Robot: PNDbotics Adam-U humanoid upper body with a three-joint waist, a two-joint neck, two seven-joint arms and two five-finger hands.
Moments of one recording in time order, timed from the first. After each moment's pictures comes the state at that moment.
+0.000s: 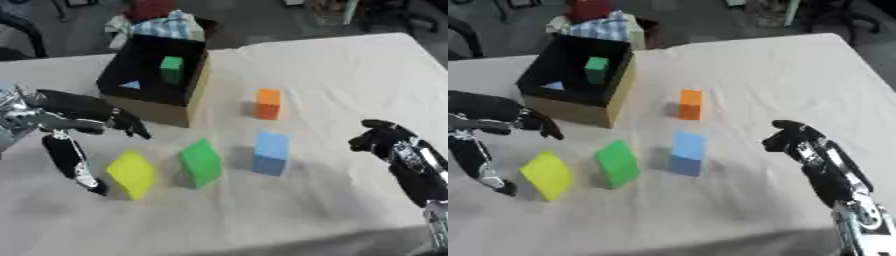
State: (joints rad) left arm -0.57 0.94 -0.54 -1.61 -0.43 -0.37 -0.74; right arm -0.12 -0.18 -0.04 -1.65 -0.12 -0.18 0.46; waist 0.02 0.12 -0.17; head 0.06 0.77
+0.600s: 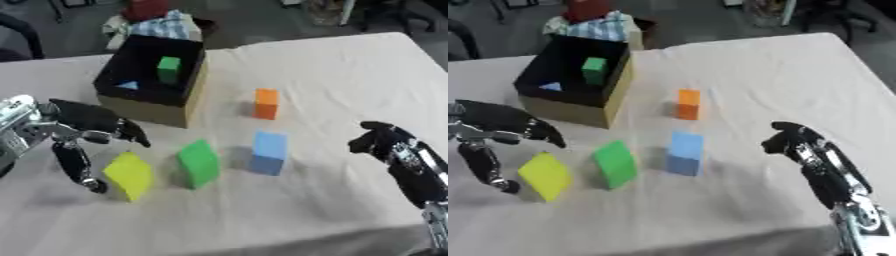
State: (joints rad) left arm -0.58 0.88 -0.57 -1.54 -0.54 -0.40 -0.71; right arm -0.11 -0.18 -0.04 -1.65 -0.12 -0.18 0.46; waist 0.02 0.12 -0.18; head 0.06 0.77
